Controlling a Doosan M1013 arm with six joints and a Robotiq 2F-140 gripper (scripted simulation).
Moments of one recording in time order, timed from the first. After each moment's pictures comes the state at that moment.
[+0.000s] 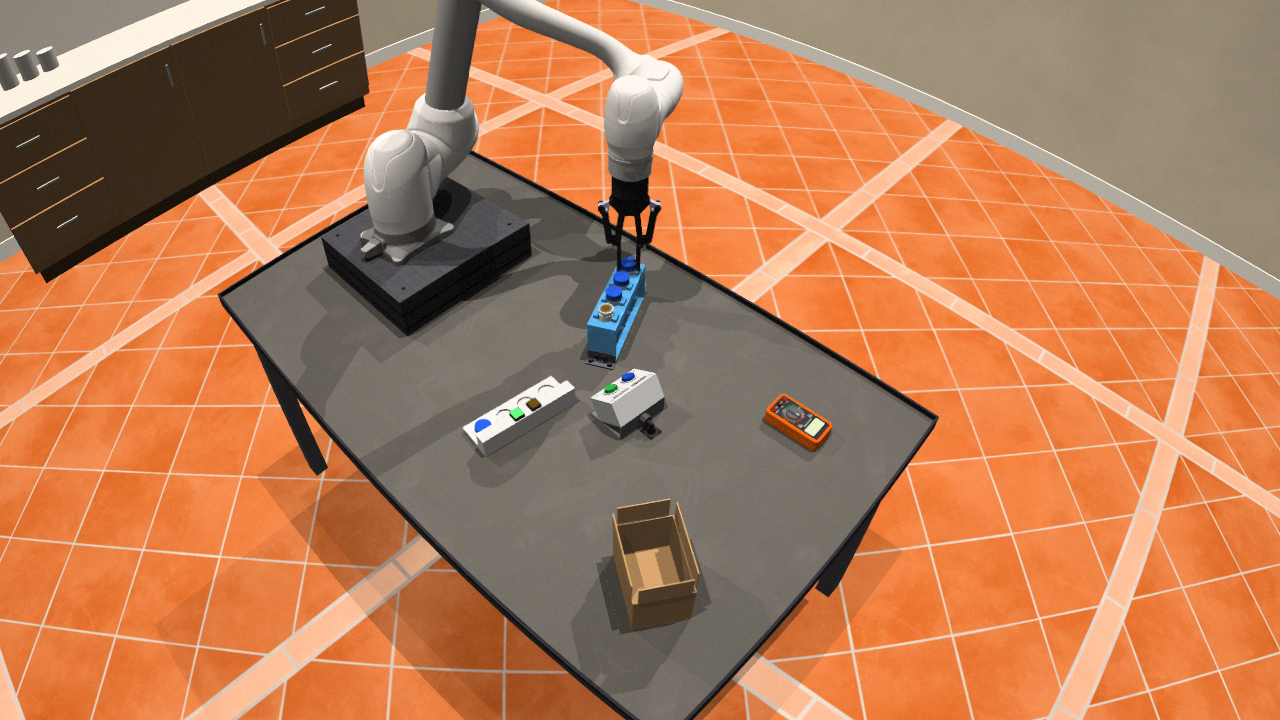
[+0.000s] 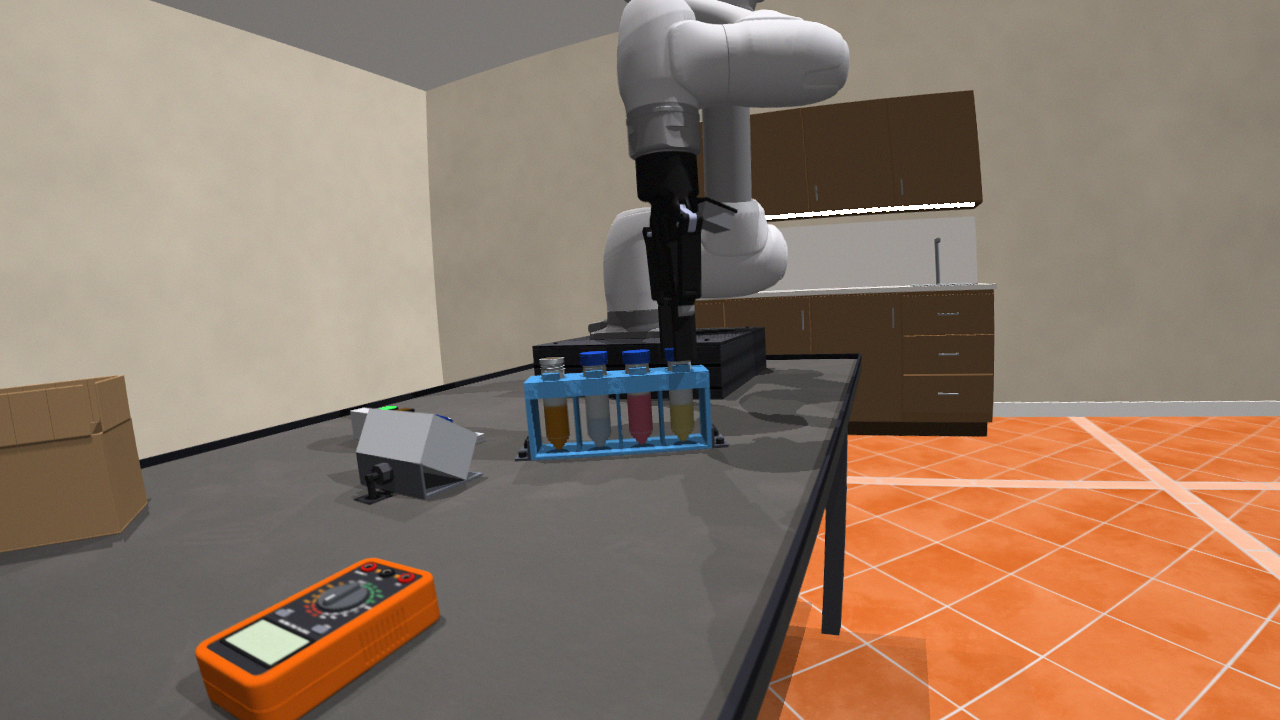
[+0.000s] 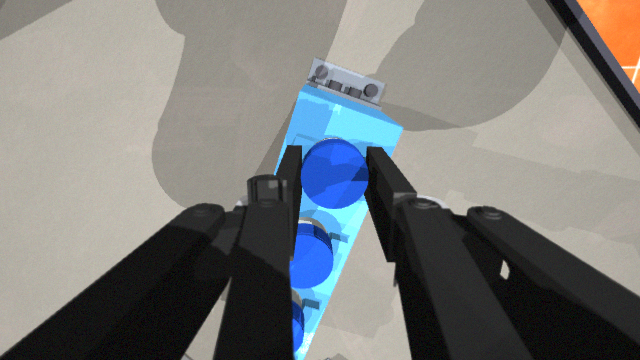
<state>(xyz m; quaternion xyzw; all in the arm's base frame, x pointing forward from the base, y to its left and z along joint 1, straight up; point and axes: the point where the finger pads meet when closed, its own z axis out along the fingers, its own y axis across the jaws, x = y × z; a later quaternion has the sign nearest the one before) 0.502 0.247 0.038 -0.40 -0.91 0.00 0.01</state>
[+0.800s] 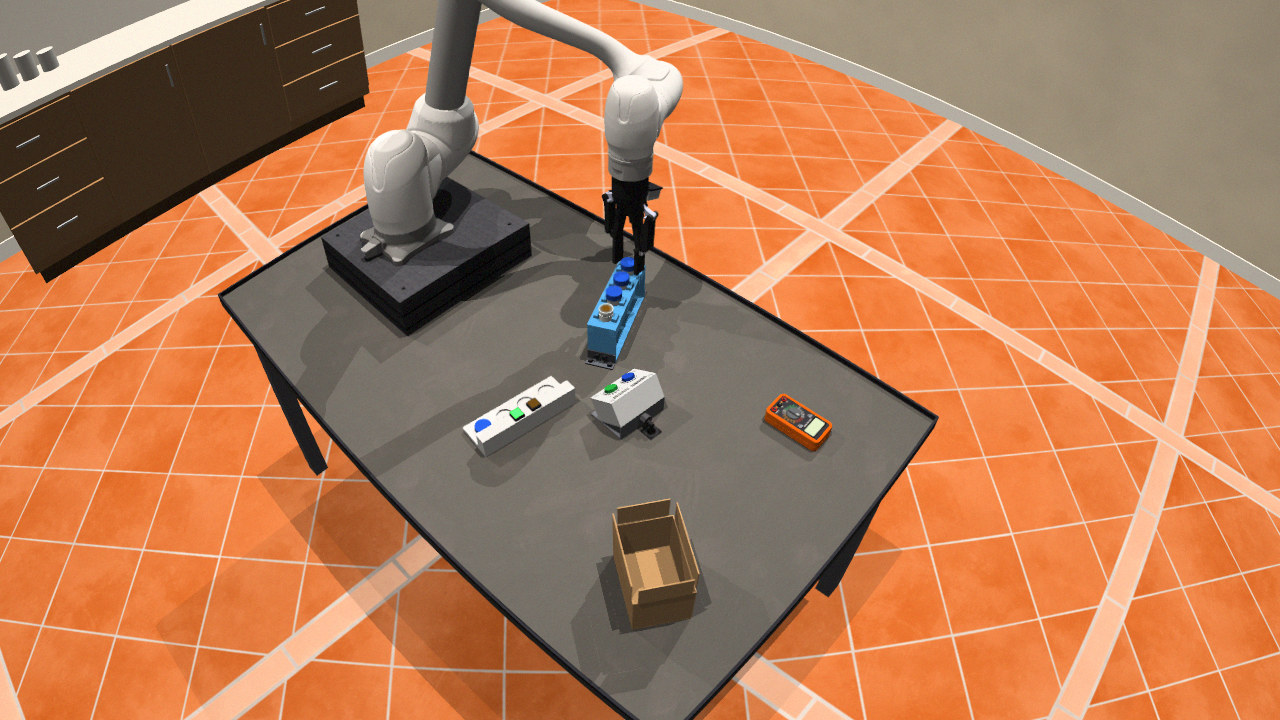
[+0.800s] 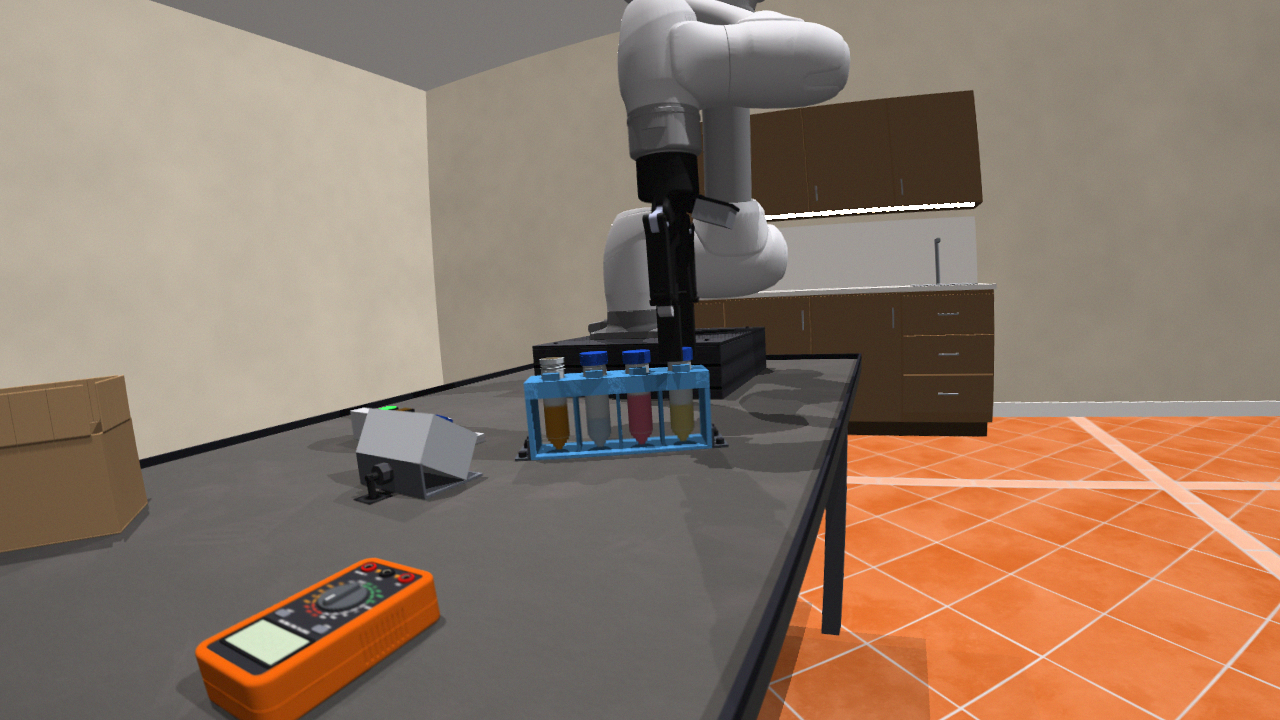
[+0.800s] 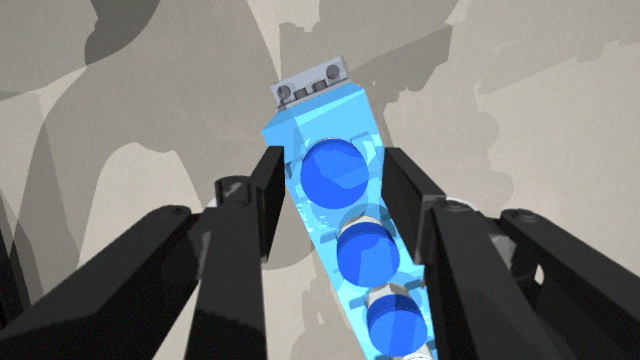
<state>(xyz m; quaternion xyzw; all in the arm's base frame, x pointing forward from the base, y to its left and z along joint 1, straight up) 0.502 0.247 0.037 -0.70 -0.71 0.00 0.00</state>
